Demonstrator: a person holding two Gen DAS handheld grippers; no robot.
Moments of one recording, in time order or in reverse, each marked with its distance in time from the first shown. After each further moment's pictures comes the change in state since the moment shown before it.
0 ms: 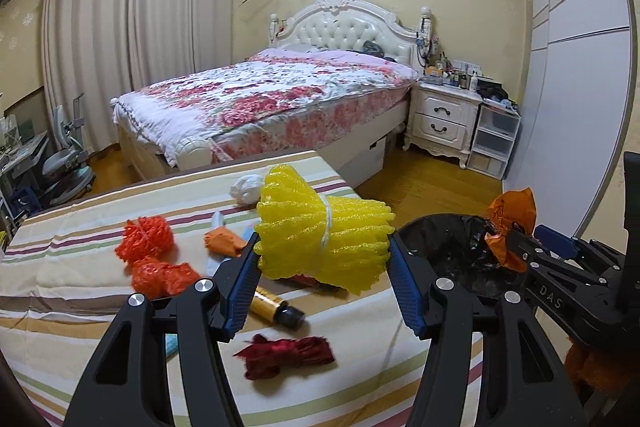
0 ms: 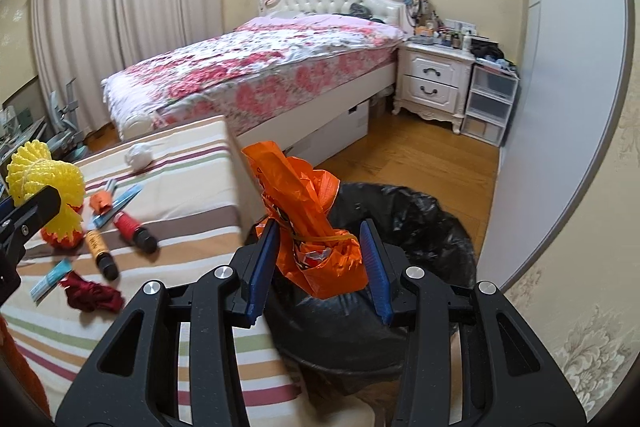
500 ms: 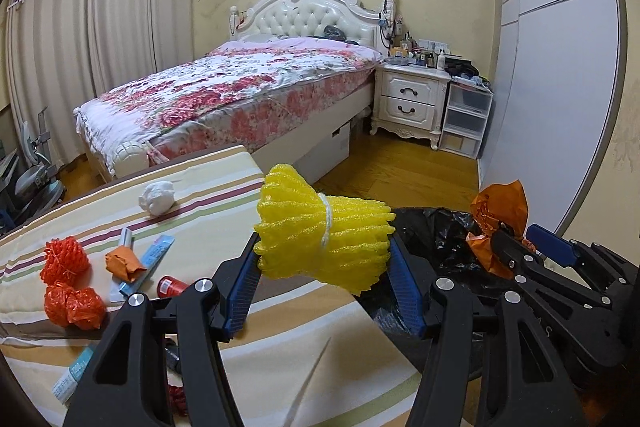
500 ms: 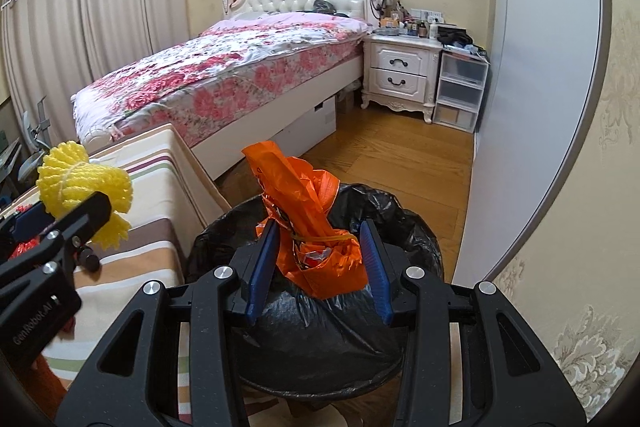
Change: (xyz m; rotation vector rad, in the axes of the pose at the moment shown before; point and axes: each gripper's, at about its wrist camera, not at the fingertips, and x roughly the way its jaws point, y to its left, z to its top) left arm 0.067 -0.063 0.006 0.074 0.054 -0.091; right arm 0.033 -0.041 0.001 0.080 0.016 -0.072
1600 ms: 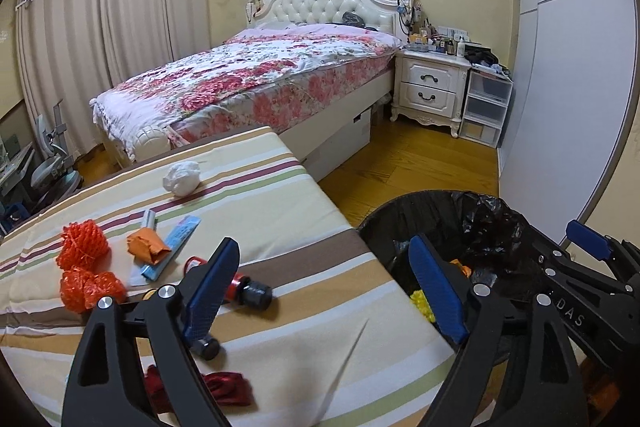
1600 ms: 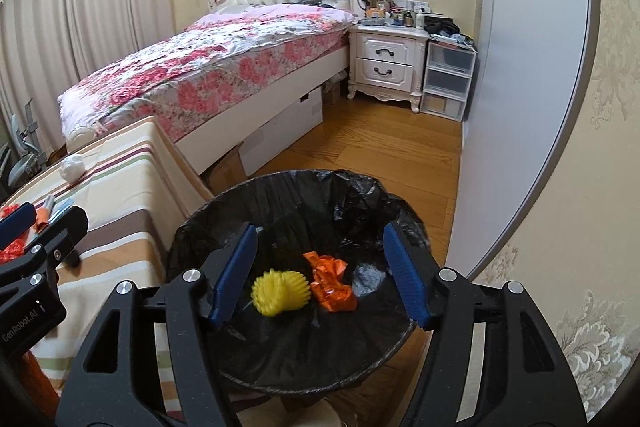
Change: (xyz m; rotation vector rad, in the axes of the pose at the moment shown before) left arm -0.010 0.020 -0.012 -0.011 0.043 0.087; right arm -0.004 -0.001 -0.012 0.007 0.023 -0.011
